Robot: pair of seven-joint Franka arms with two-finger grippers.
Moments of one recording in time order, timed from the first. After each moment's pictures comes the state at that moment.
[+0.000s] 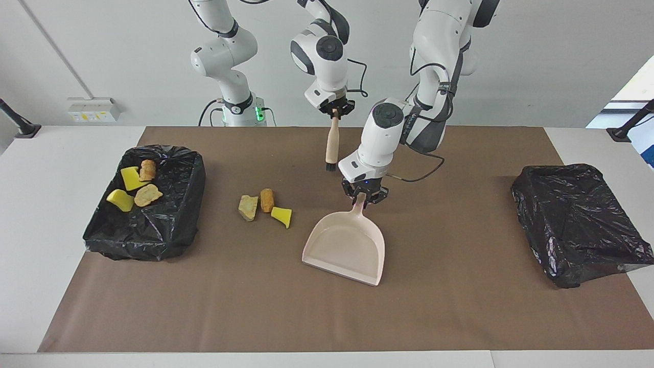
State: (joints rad) left arm -0.45 0.29 -0.15 -1.86 0.02 2.24 -0.16; right arm 0.63 -0.21 0.20 -2.31 0.33 1.90 0.81
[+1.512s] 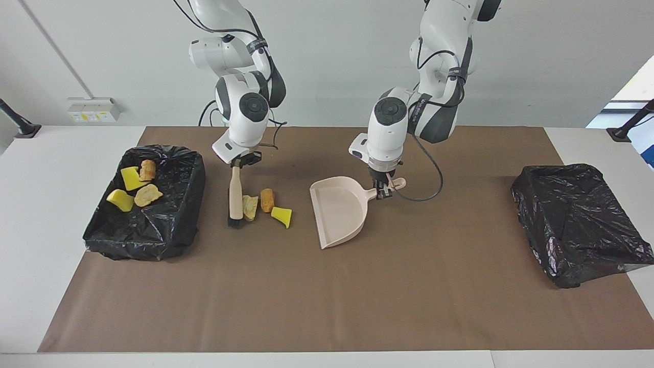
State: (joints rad) left arm -0.45 0.26 -0.16 -1.86 0.12 2.05 0.81; right arm 0.11 -0.01 0.21 -2.30 -0.28 1.95 0.39
